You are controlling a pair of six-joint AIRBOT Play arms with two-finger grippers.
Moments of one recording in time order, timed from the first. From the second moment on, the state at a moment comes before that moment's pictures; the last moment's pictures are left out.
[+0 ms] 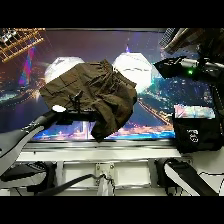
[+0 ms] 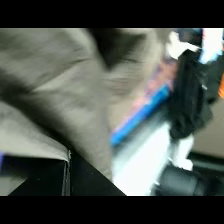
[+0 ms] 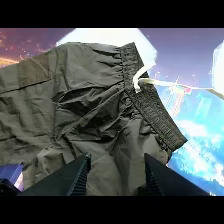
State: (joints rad) left arm -0.40 -1.41 0.66 0.14 -0.79 -0.80; right arm 0.02 -0.95 1.28 -1.00 1.07 1.22
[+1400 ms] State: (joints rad) left arm 0.06 -1.20 0.90 0.99 -0.45 -1.17; right arm 0.05 -1.31 0.91 -0.81 0.87 1.35
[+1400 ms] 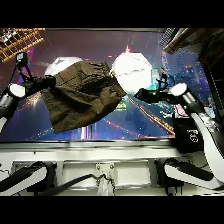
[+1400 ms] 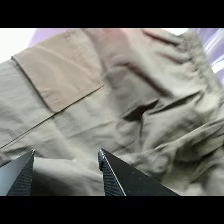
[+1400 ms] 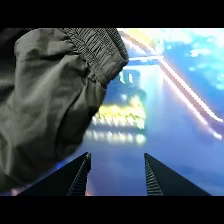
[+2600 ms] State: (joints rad) left arm 0.06 -1.03 0.91 0.87 -1.03 -1.19; right arm 0.19 -1.65 1.10 -0.79 0.60 1.61
